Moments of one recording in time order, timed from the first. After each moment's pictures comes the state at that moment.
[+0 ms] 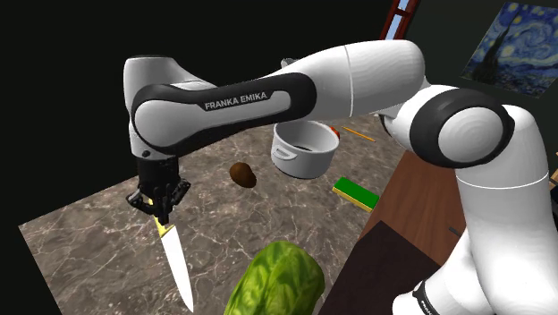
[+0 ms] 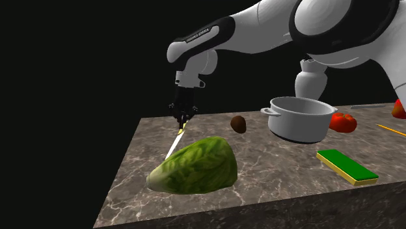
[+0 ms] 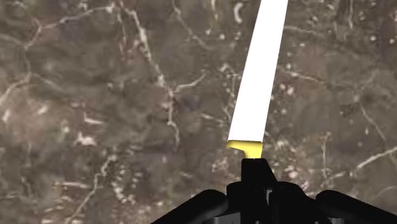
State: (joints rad) arm 0.35 0.65 0.41 -1.34 -0.03 1.89 0.58
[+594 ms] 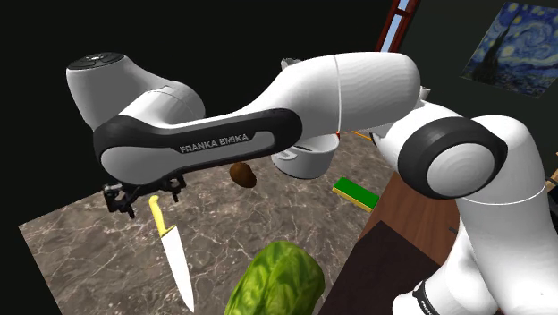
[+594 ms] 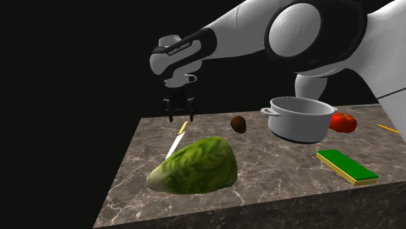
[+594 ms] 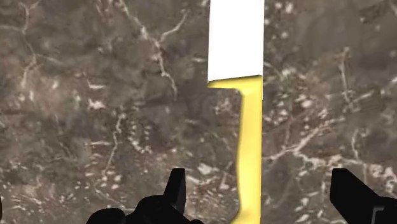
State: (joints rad) arm 0.56 0.72 0.24 -1.18 -0.27 1.85 0.93
